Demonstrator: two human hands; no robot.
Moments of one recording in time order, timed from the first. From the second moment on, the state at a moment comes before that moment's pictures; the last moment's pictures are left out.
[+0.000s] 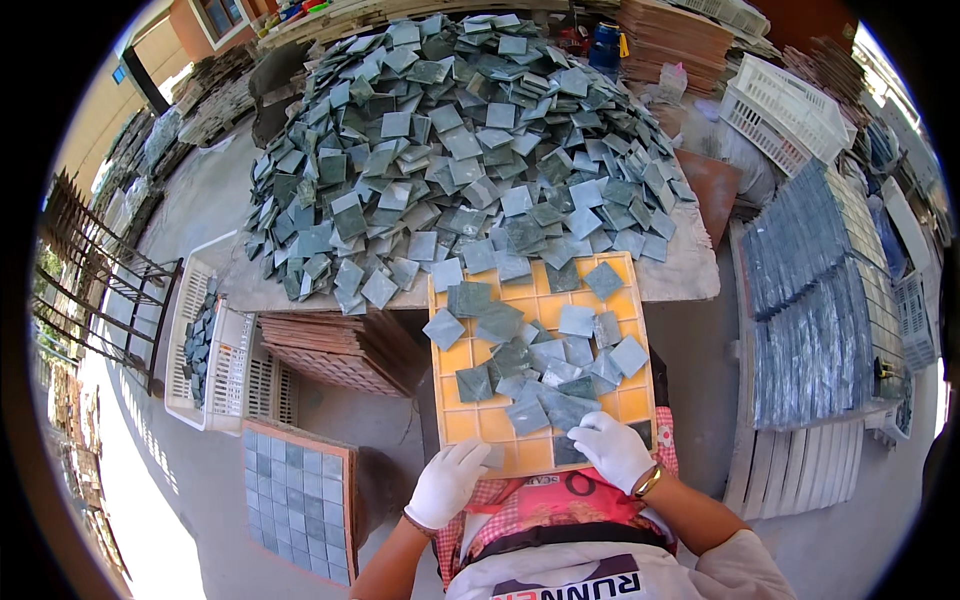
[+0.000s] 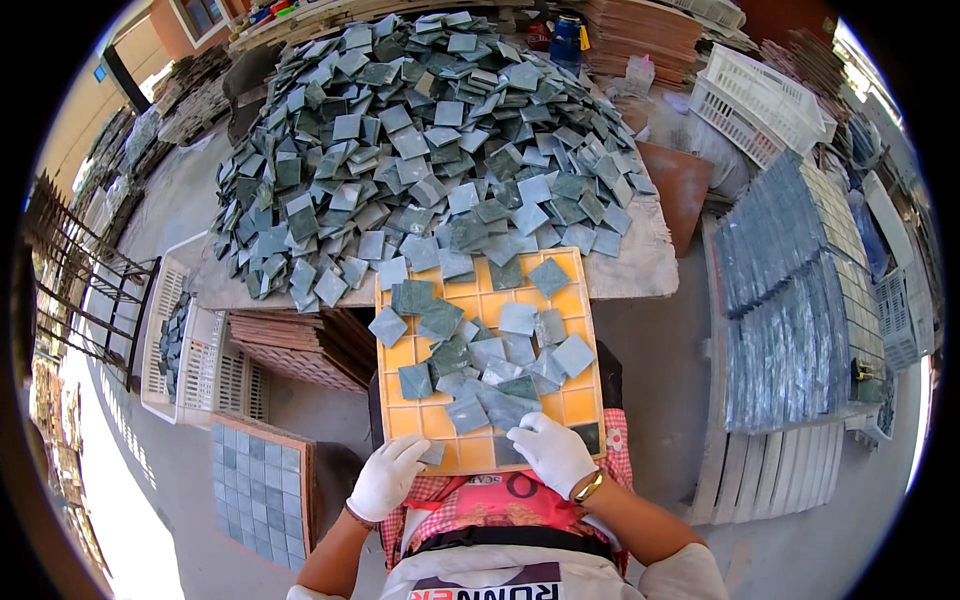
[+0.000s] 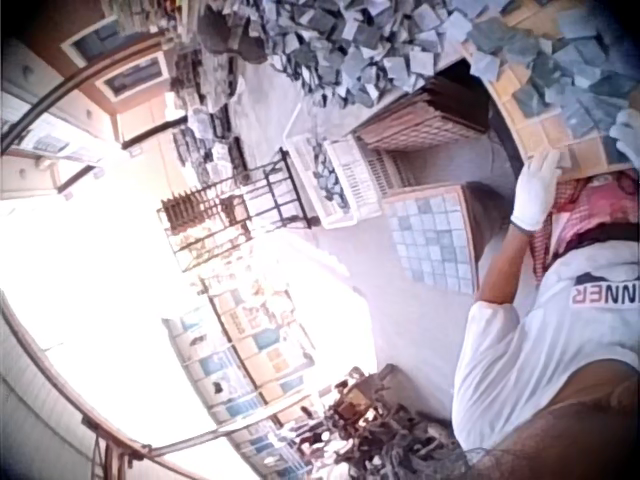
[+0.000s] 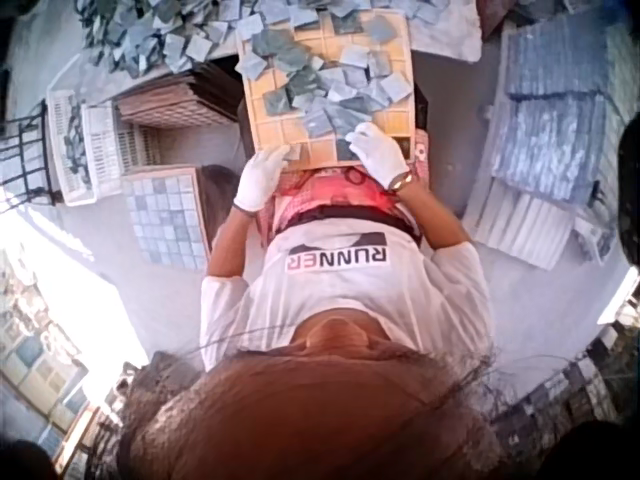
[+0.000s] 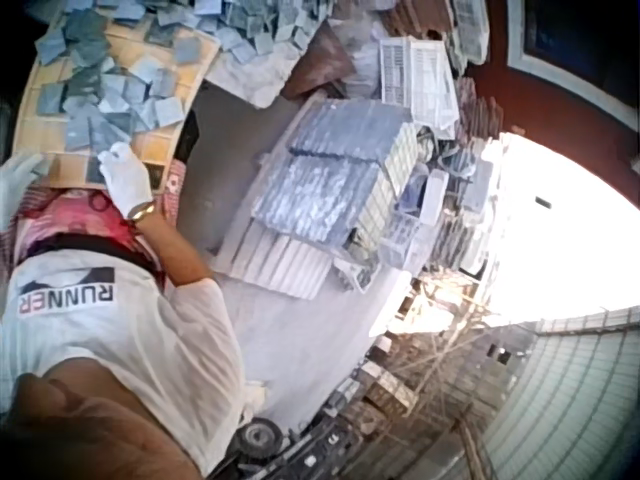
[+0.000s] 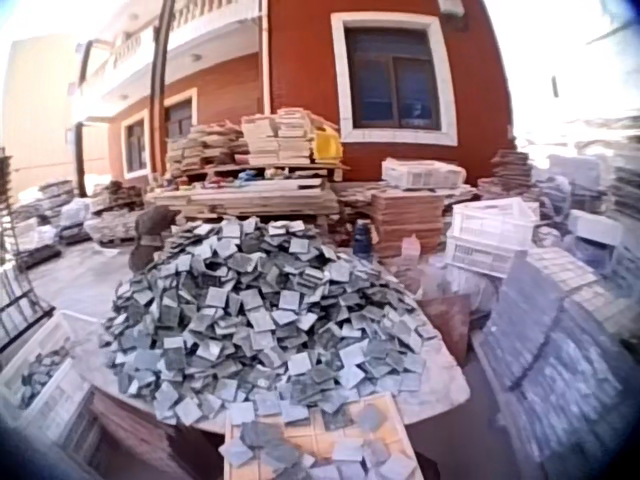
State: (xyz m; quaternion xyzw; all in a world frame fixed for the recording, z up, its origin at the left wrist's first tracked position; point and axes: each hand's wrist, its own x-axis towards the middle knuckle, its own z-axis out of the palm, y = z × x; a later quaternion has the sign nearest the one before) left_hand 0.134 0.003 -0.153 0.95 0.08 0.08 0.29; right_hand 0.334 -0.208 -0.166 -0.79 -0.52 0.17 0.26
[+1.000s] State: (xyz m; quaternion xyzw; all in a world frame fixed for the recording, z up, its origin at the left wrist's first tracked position) left_hand 0.140 -0.016 -0.147 0.98 0.08 0.00 0.16; right_hand 0.343 -0.174 -0.134 -0.82 -0.52 0.08 0.23
